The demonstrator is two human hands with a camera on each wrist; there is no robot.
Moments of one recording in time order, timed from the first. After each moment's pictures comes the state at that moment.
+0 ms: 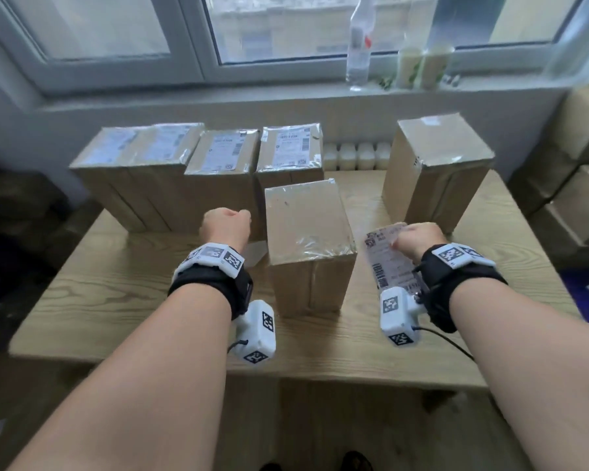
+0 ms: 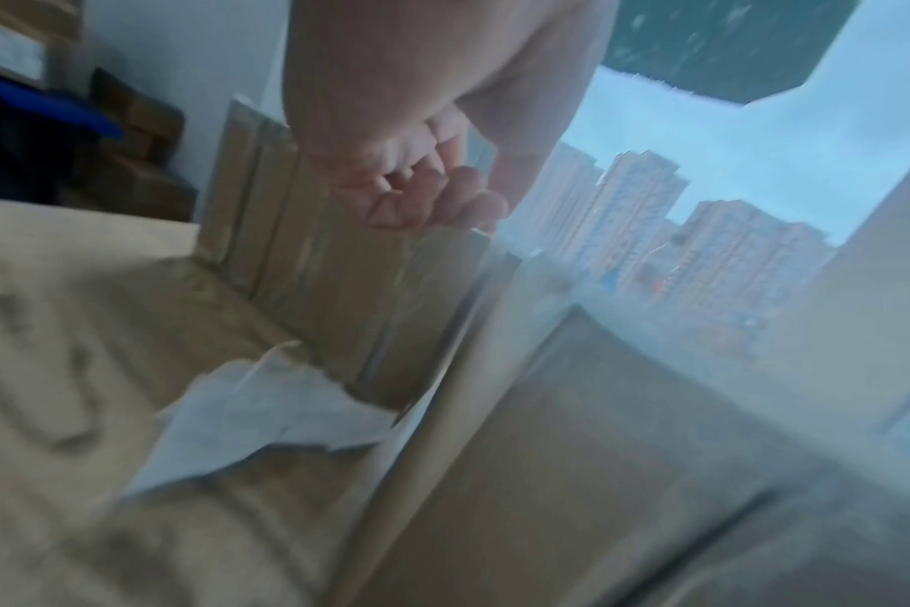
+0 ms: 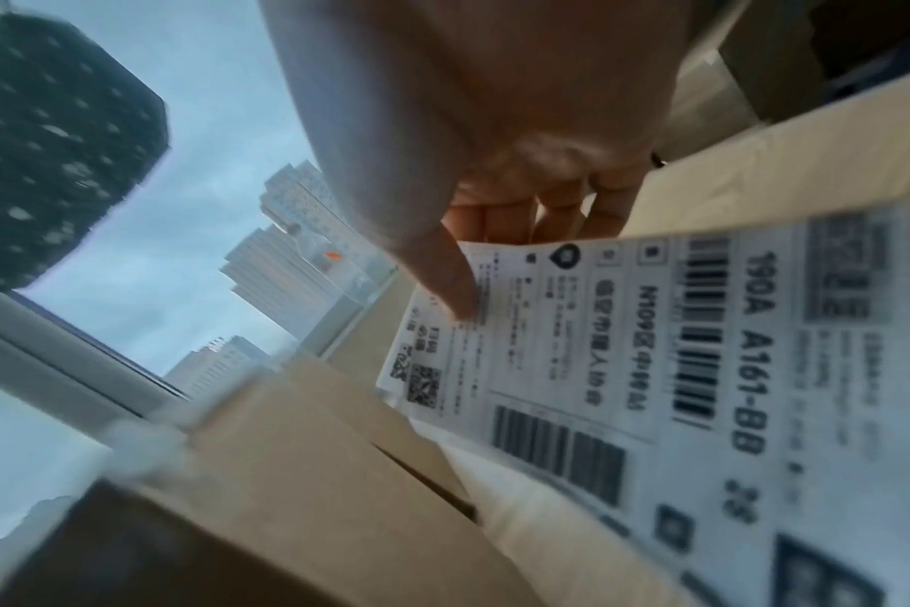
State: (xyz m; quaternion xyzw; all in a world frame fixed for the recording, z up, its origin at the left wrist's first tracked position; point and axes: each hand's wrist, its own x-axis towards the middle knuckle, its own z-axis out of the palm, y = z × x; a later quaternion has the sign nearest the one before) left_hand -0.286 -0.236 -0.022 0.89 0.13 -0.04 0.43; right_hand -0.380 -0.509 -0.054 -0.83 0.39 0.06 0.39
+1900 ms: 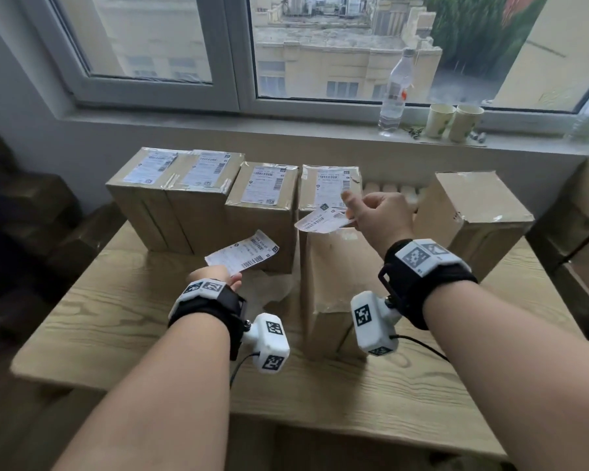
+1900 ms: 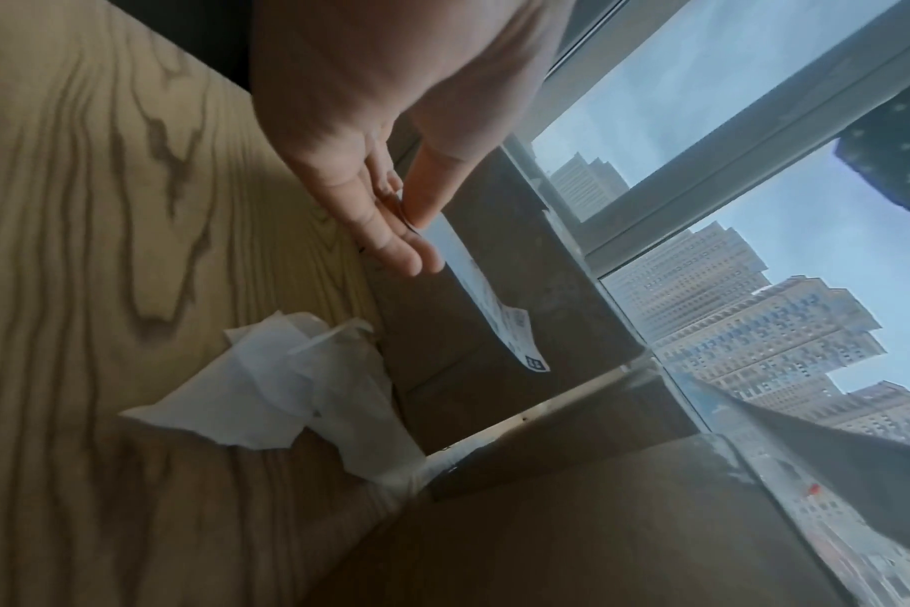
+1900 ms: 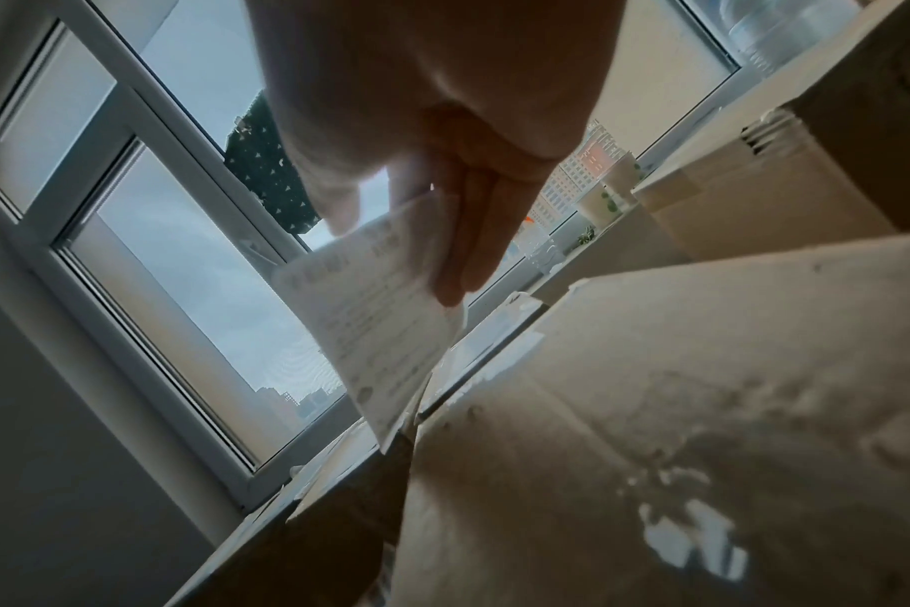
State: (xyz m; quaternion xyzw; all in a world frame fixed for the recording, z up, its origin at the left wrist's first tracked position) left_hand -0.217 -0.145 -0.073 0.65 0.37 -0.13 0.65; right_hand -0.292 -0.390 0.037 -0.85 0.20 -0.17 0.47
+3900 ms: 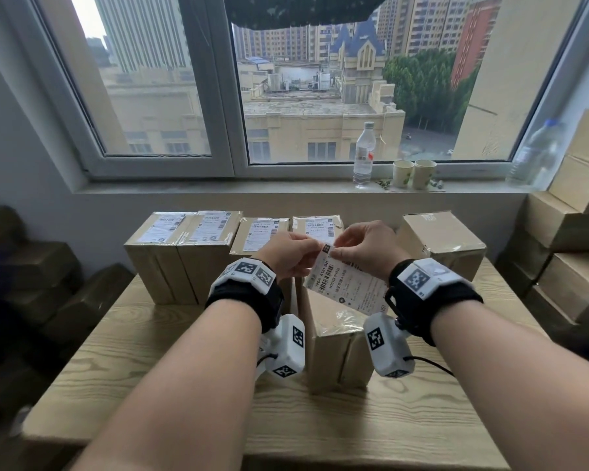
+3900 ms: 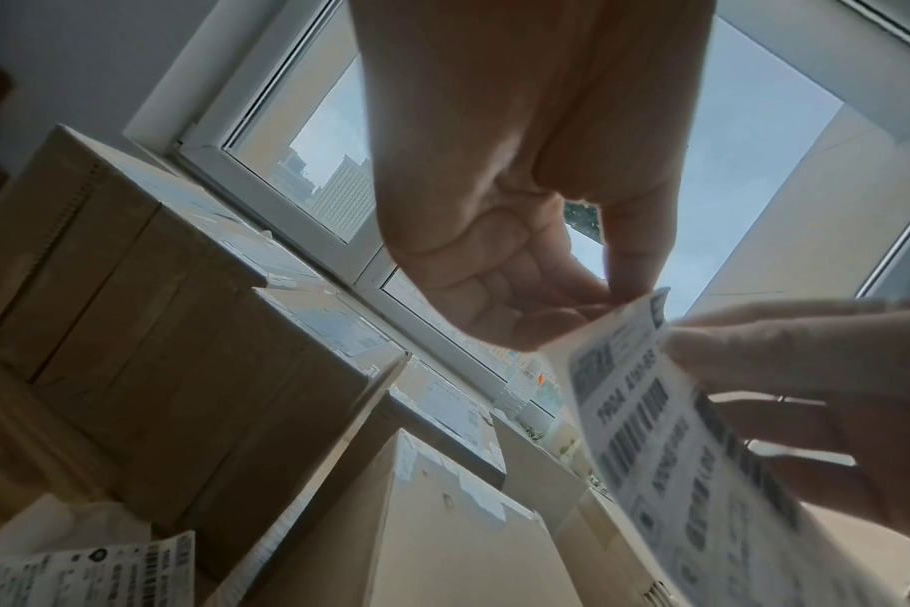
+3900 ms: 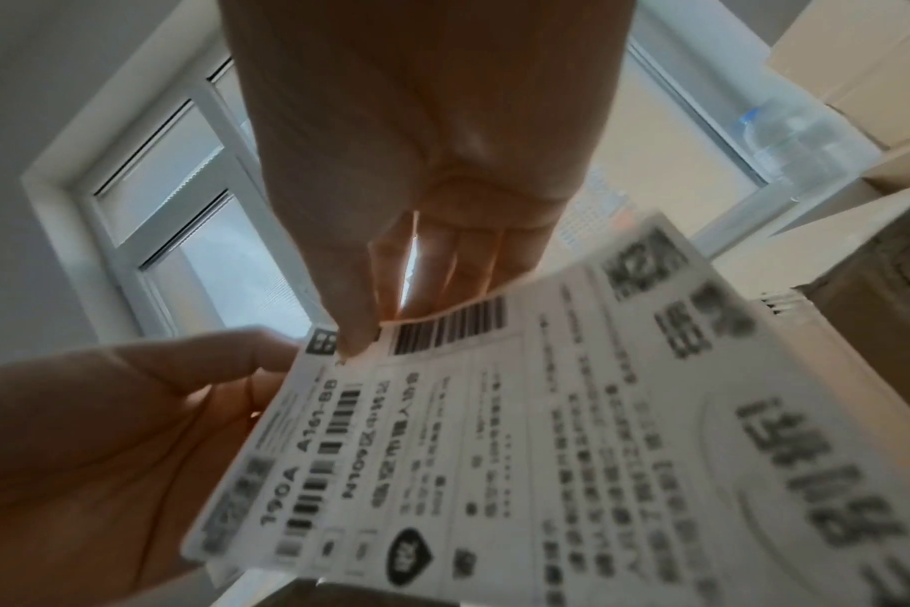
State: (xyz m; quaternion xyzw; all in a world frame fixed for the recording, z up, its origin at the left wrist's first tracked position) left_hand -0.277 -0.231 0.091 0.73 -0.12 -0.29 0.60; right_hand -0.342 -0.390 0.091 -0.91 0.08 -0.11 0.39
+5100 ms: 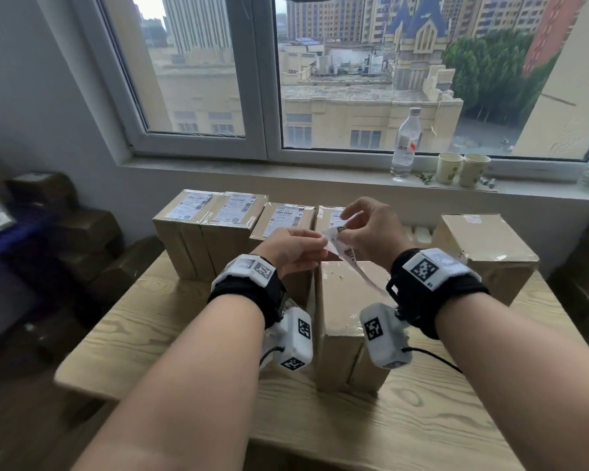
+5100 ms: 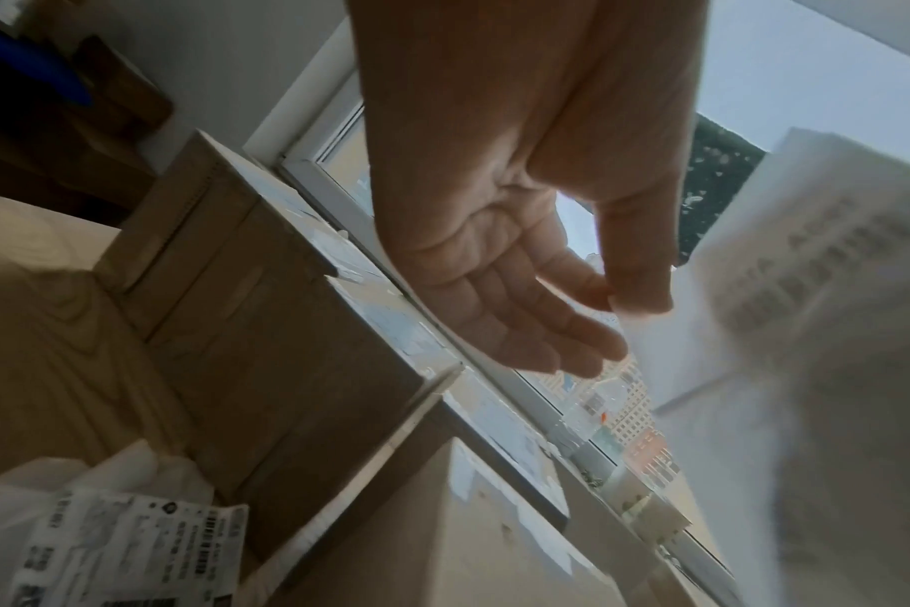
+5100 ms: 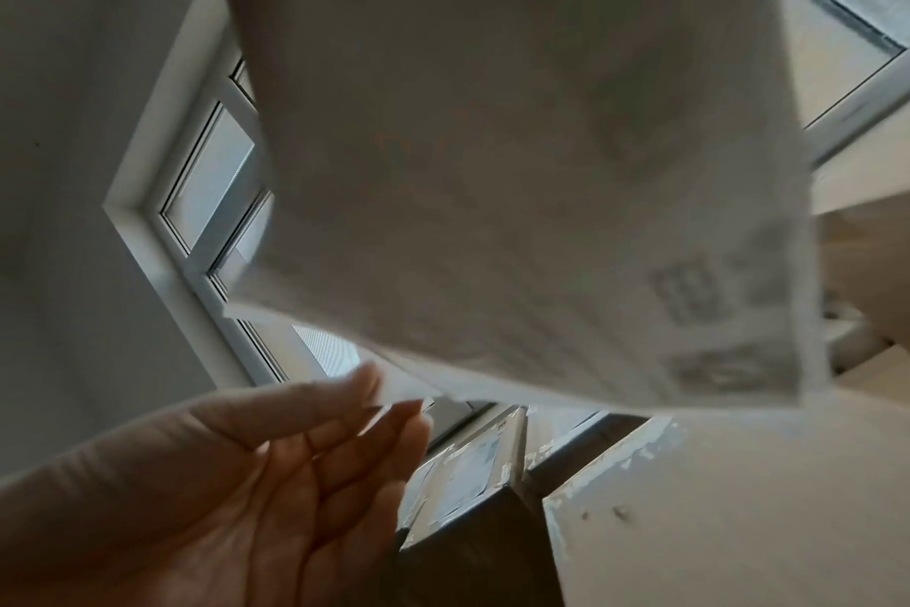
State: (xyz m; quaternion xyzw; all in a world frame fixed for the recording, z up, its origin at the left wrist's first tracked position) left_hand -0.270 -0.222 0.074 0.70 -0.02 -0.24 0.67; right_hand -0.305 -0.382 0.087 -0.88 0.05 -0.13 0.46
